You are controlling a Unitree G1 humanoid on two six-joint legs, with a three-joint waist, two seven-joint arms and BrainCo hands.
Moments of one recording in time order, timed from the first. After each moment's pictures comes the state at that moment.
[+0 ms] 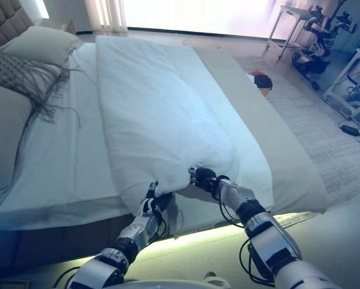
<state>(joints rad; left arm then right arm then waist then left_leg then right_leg) -0.33 -0.01 -0.16 1.00 -1.94 0.02 -0.26 -0.59 -0.26 0.43 0.83 1.02 0.39 0.17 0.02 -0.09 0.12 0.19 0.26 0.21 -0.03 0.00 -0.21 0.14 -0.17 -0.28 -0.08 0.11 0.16</state>
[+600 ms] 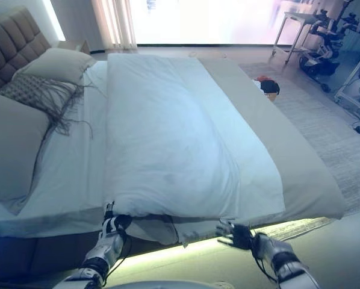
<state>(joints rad) -0.18 0.14 0.16 1.07 -1.74 0.05 -0.33 -0.13 -0.39 0.26 1.10 0.71 0.38 0.58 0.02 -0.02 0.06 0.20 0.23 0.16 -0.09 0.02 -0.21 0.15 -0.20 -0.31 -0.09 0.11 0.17</state>
